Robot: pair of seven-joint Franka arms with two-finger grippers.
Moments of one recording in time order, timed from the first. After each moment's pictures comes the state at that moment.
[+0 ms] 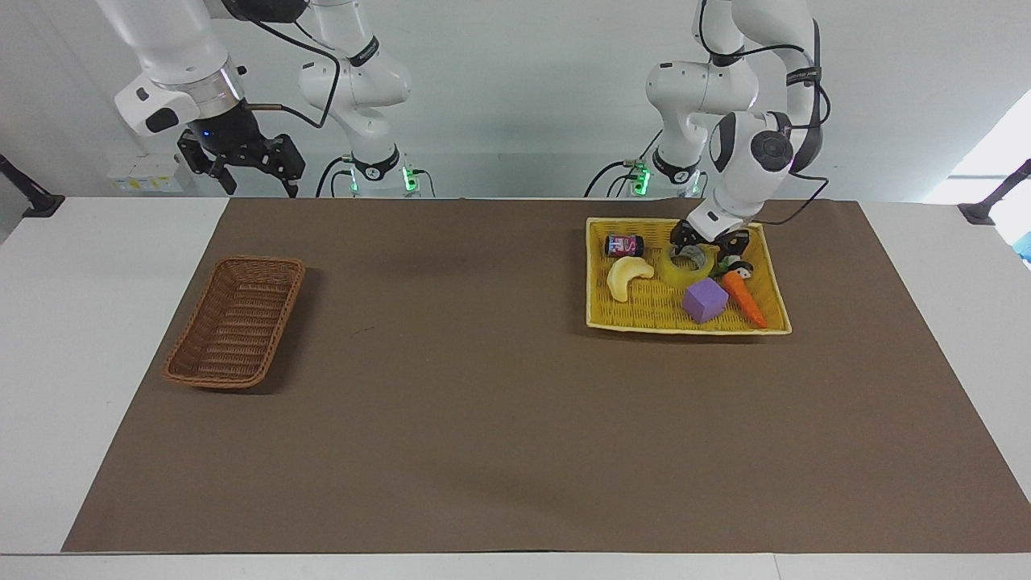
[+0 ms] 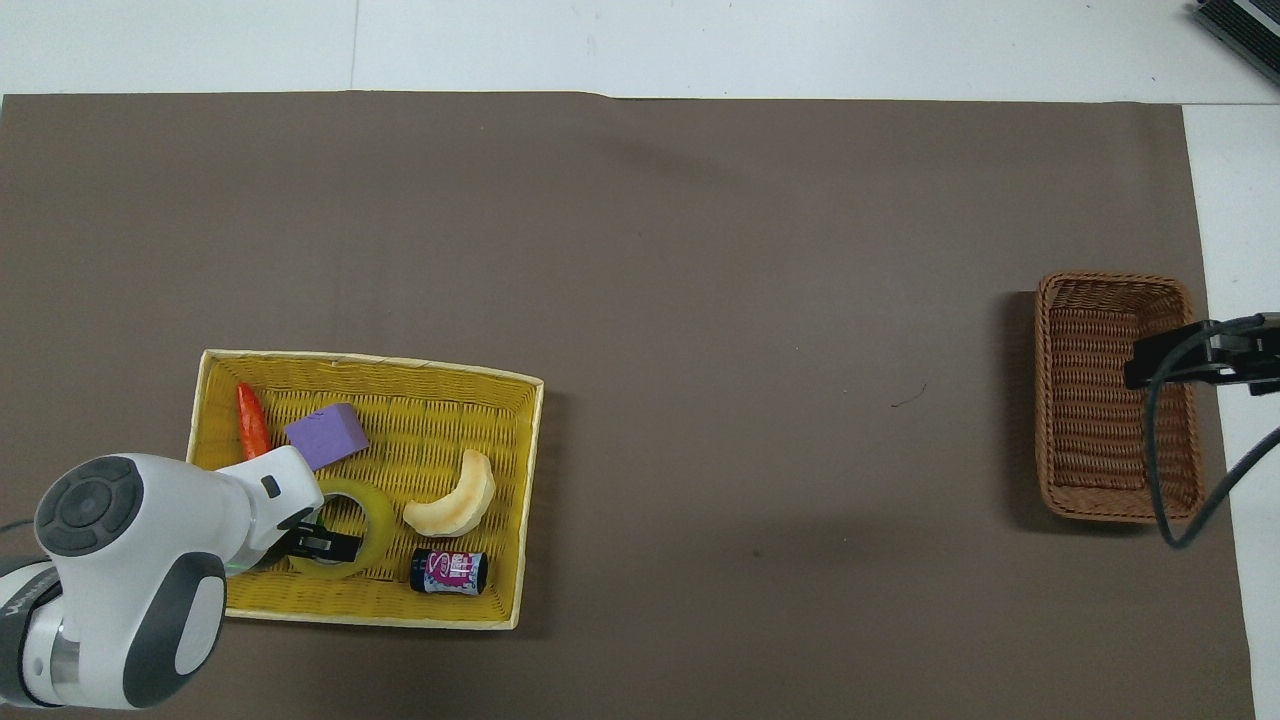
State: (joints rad) left arm -0.22 -0.26 0.06 -2.62 -0.02 2.21 0.10; right arm 0.08 -0.06 -0.10 -1.57 -0.02 1.45 0.05
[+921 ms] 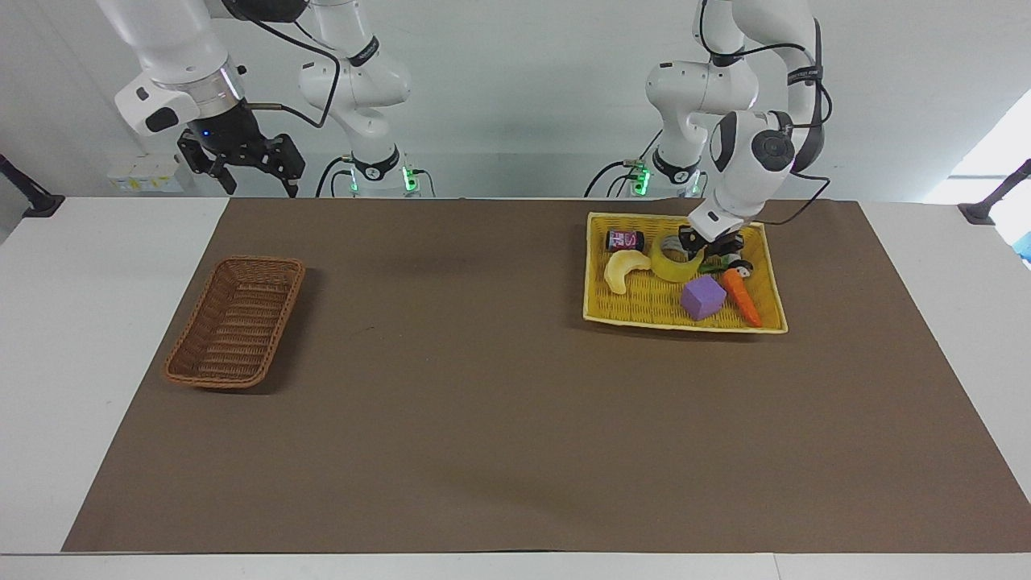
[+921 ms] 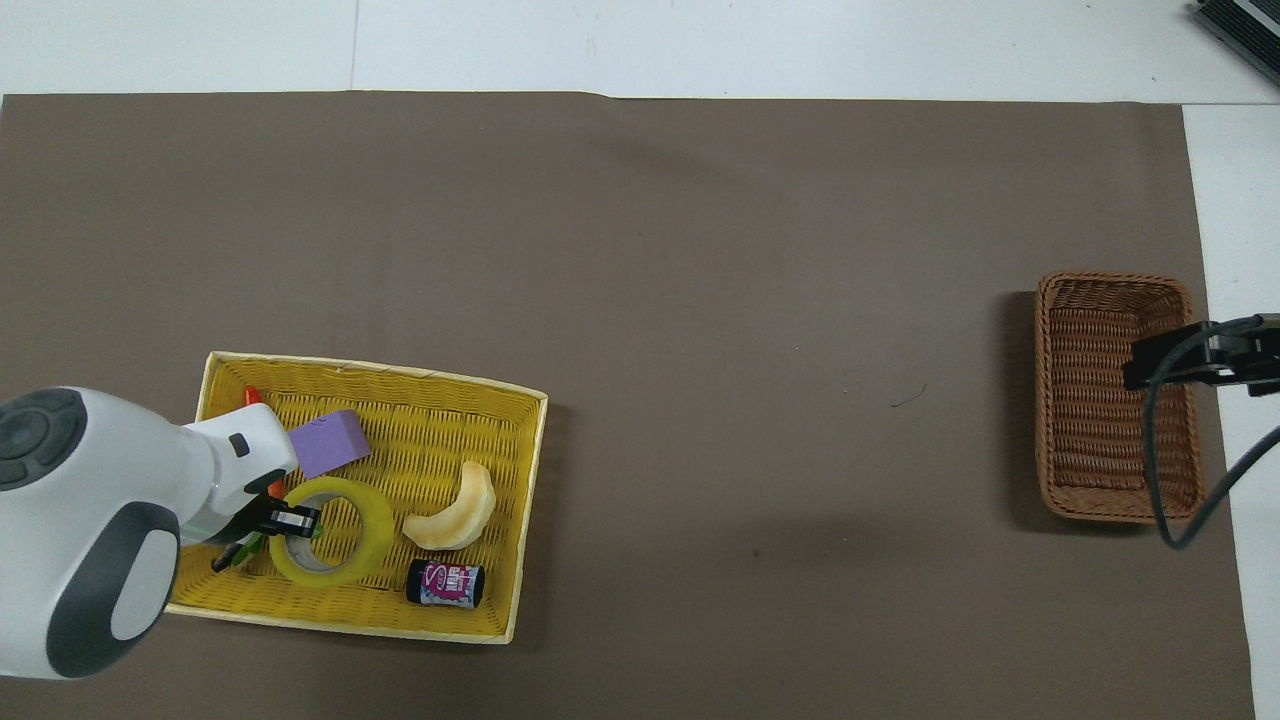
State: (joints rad) left arm -0.23 -0.25 0.07 -2.36 -0.02 1.89 0.10; right arm 0.08 -0.06 -0.10 -1.58 -0.02 1.45 0.05
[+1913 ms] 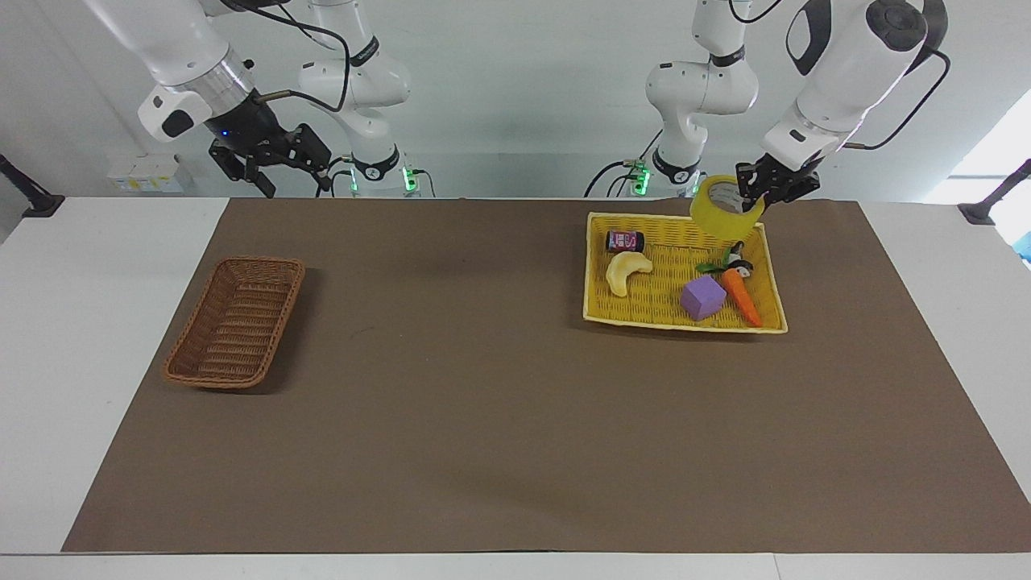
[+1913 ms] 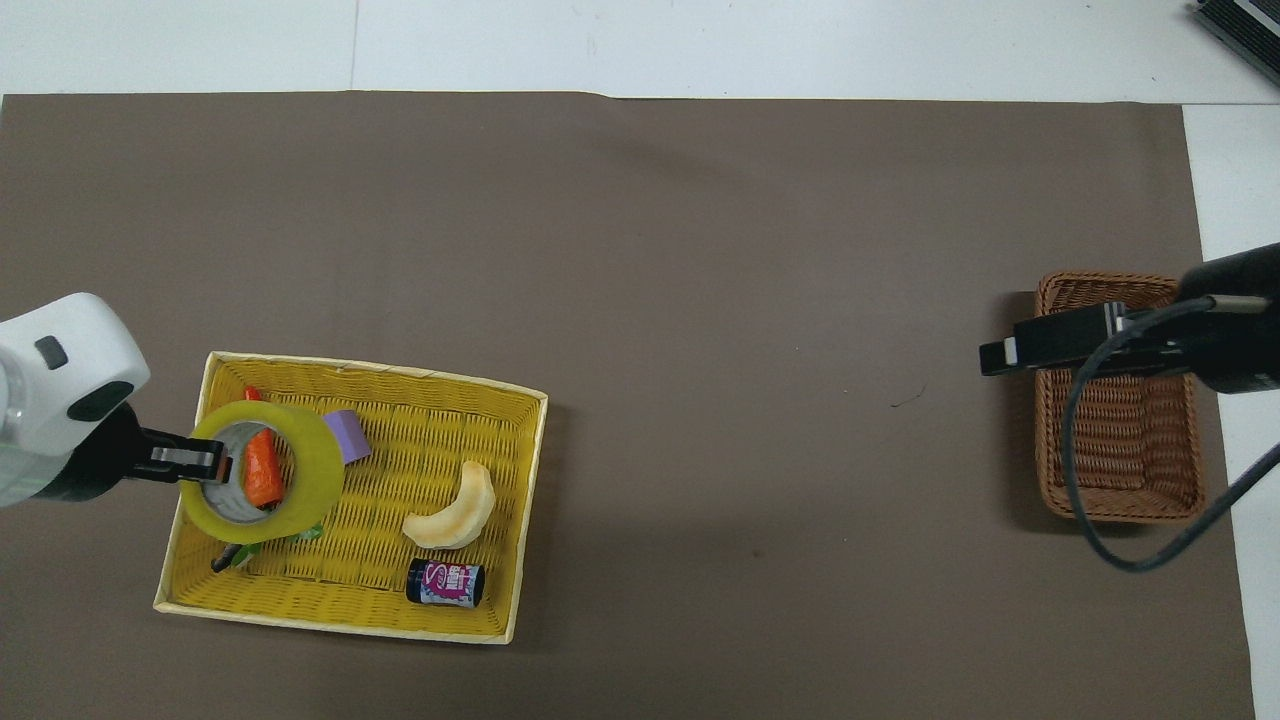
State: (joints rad) left arm -0.24 -0.25 0.05 -1.96 -0.10 1.61 -0.05; right arm 0.13 -0.06 -0.07 -1.59 0.44 1.51 0.06
